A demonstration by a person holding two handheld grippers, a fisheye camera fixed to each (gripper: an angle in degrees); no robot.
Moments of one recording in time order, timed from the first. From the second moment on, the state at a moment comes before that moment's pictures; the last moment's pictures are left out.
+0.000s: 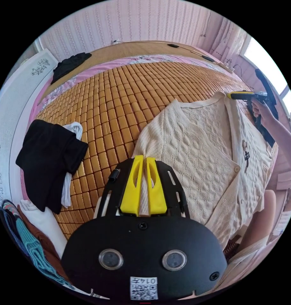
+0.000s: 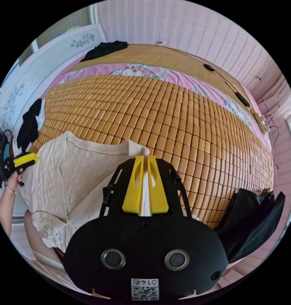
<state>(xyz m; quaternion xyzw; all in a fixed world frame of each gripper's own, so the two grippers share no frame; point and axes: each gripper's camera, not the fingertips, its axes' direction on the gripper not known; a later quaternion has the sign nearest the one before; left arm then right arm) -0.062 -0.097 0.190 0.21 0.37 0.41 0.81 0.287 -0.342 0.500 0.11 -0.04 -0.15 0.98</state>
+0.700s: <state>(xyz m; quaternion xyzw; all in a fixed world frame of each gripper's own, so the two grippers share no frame) -0.157 0.206 0.119 0.27 0.26 0.23 0.90 0.245 -0.017 0.412 0.05 -0.21 -0.14 0.97</state>
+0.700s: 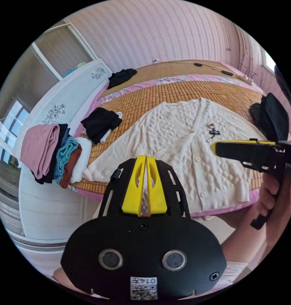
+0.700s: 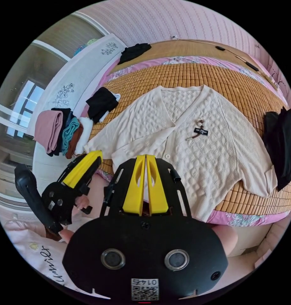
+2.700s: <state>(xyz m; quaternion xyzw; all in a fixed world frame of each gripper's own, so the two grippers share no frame) -0.211 0.200 0.304 0.19 0.36 0.21 0.89 0.060 0.117 0.495 0.08 -0.09 -0.40 0.91</state>
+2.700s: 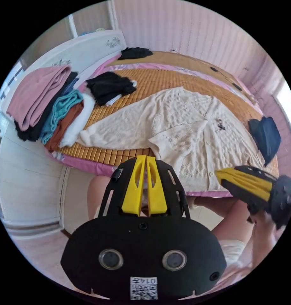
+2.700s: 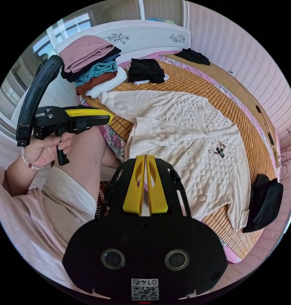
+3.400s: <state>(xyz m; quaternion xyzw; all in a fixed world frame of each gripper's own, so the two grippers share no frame) -0.224 0.146 0.407 0.27 0.52 0.30 0.76 -0.053 0.026 0.519 0.04 -0.04 -0.45 0.89</state>
